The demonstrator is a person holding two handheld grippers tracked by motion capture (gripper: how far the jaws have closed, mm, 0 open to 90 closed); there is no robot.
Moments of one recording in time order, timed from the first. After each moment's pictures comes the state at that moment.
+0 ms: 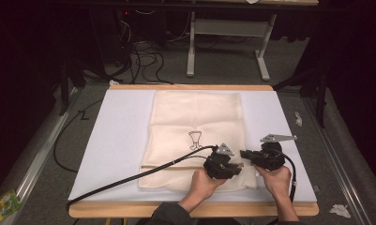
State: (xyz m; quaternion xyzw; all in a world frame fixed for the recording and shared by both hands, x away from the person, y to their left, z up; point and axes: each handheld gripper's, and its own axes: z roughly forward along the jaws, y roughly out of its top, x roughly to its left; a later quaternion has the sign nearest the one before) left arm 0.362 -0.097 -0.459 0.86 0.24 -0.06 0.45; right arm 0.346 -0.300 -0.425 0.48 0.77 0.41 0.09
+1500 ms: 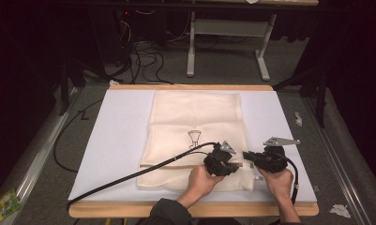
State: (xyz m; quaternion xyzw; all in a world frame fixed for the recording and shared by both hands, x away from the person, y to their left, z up) left arm 0.367 -0.098 -0.444 0.88 0.23 -0.04 0.40; right arm 0.342 -0.310 -0.435 0.47 0.77 0.42 0.11
